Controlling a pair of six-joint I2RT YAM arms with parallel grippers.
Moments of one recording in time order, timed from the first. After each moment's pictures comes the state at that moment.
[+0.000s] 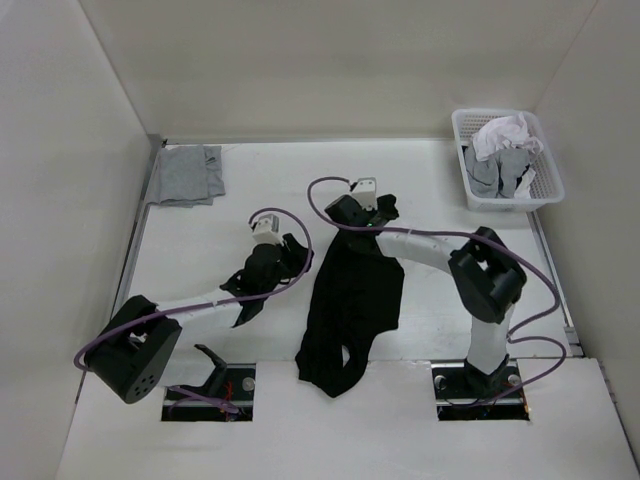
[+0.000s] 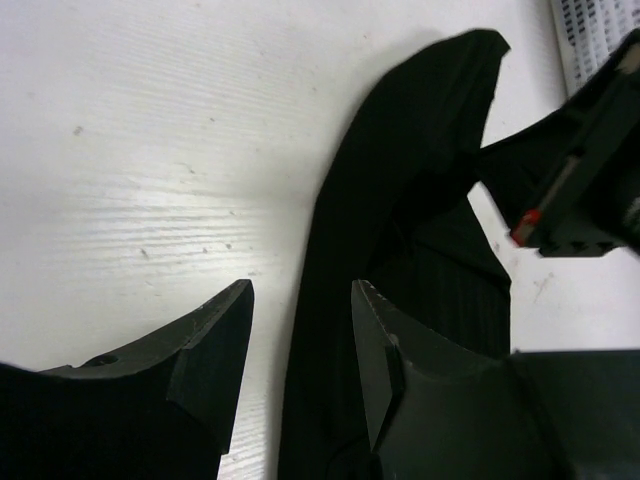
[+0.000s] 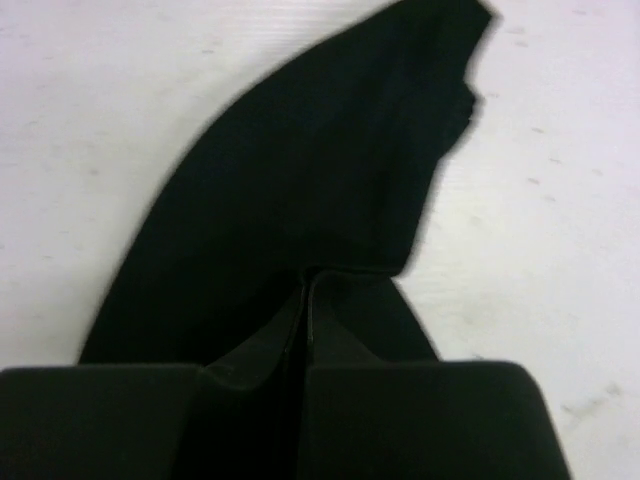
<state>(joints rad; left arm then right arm) -0.64 1.28 0.38 0.53 -0.21 -0.74 0.78 1.91 1.32 -0.37 0.74 0.52</state>
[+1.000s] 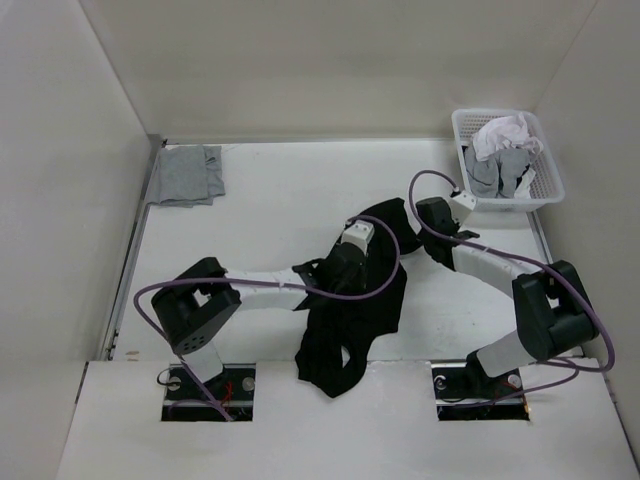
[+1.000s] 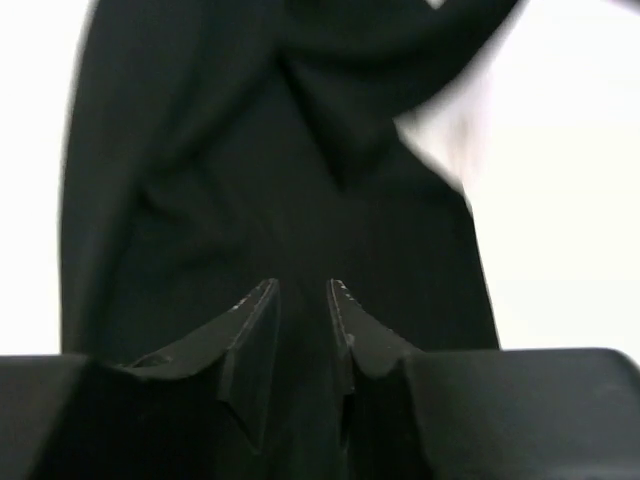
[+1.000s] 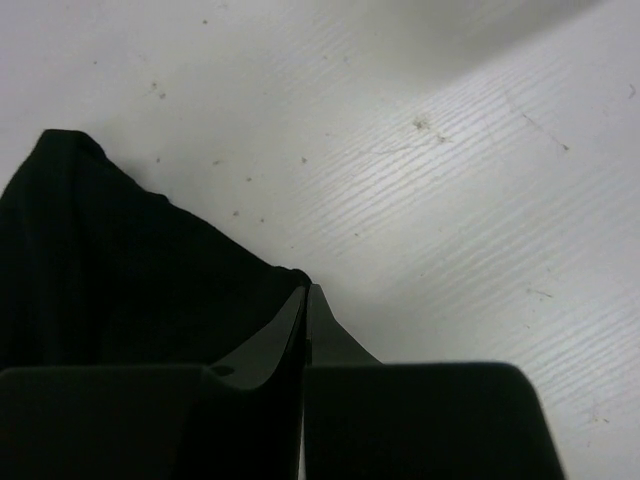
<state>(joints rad) -1.00 1.70 0.87 0.27 -0.31 -0.48 0.36 1.49 0.79 -0.10 0.59 0.76</state>
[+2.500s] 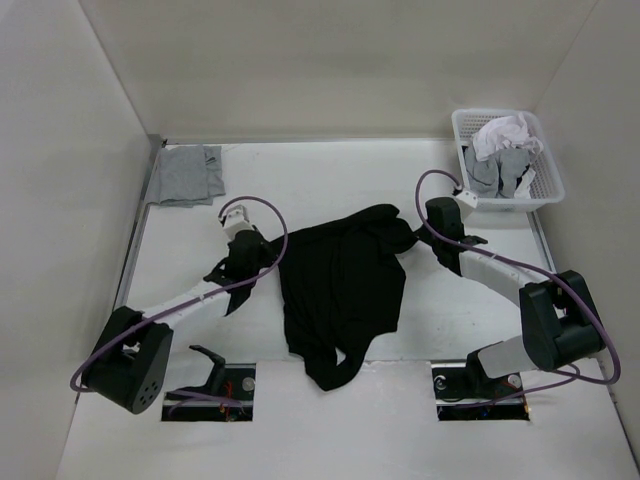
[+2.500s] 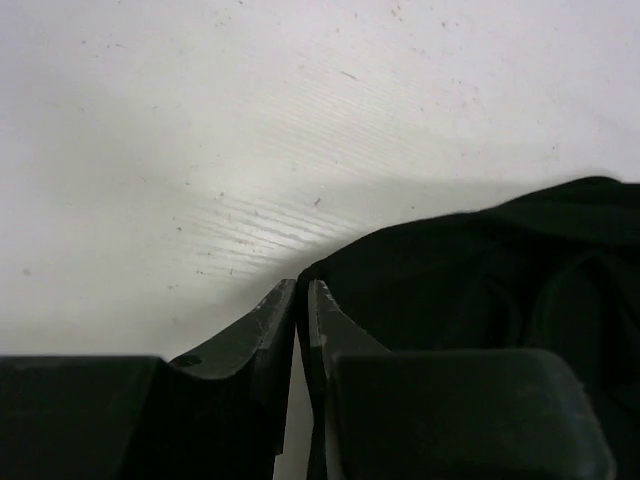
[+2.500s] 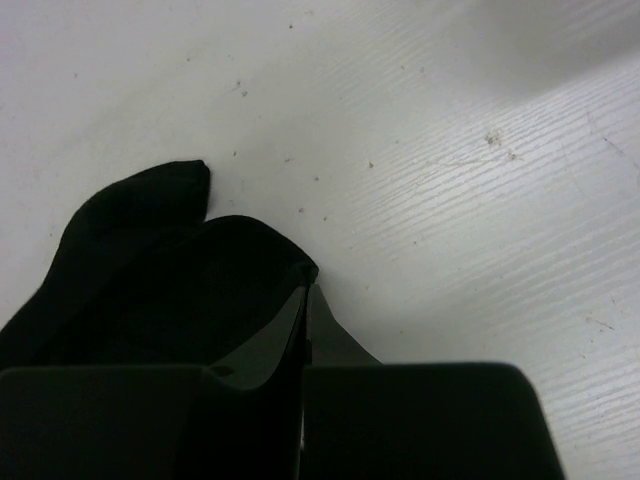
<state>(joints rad) -0.48 1.22 0.44 0.27 -0.37 -0.69 0.33 1.43 0.74 0.03 0.43 0.70</state>
